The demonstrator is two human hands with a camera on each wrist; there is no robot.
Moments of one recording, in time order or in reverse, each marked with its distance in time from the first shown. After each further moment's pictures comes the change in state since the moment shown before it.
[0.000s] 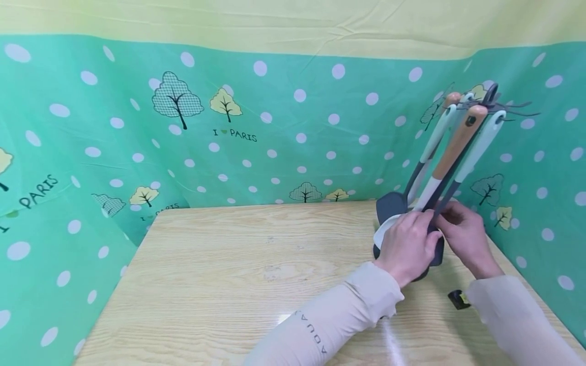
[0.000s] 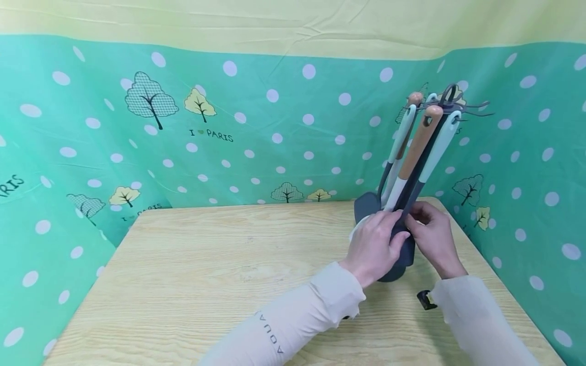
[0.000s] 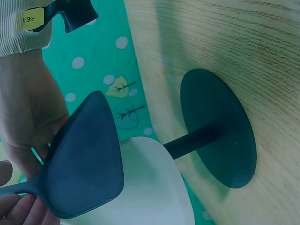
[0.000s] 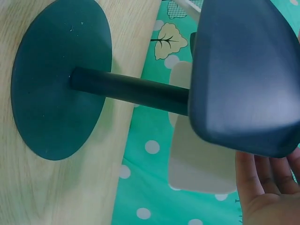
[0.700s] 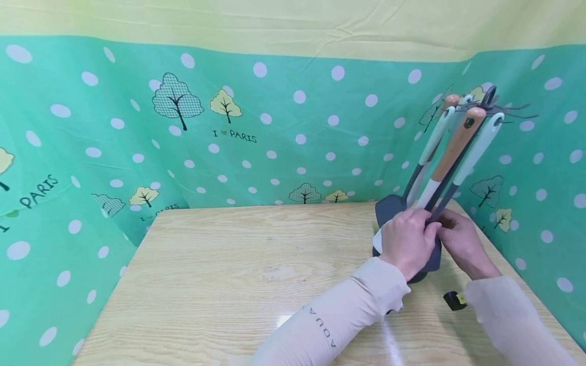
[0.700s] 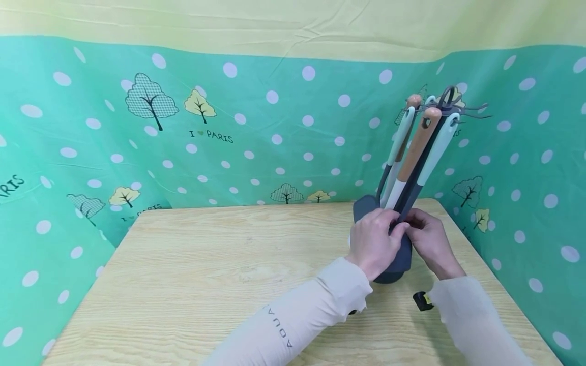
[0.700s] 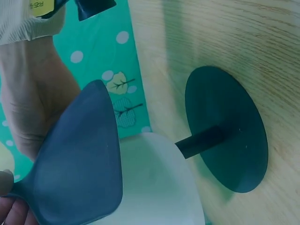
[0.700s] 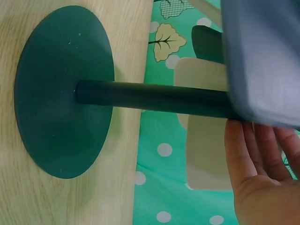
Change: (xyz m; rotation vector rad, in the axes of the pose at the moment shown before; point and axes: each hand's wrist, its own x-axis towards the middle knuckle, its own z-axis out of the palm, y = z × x) left_hand 0.013 0.003 0.007 0.015 0.082 -0.150; right_hand 0.003 0.021 0.000 0.136 -0.170 0.047
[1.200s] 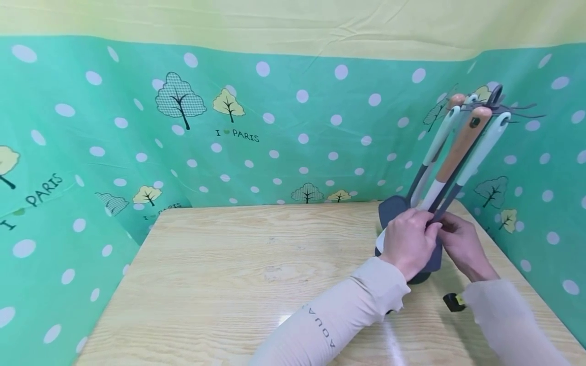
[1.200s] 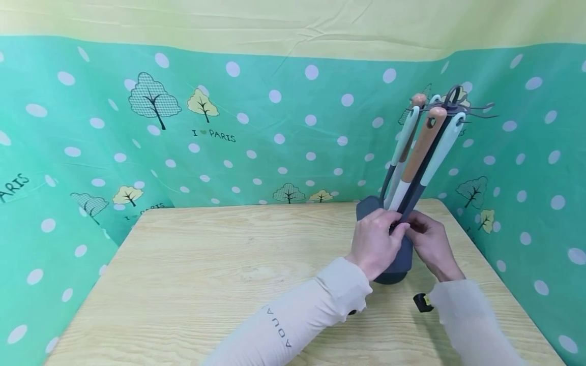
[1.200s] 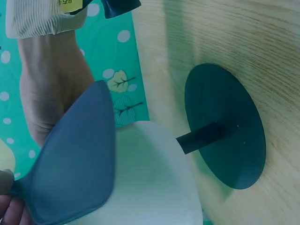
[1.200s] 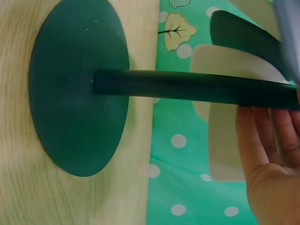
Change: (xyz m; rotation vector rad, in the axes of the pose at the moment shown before) left_hand 0.000 -0.005 -0.003 -0.091 -0.007 0.034; right_hand 0.000 0.013 0.007 -0.046 0.029 -0.027
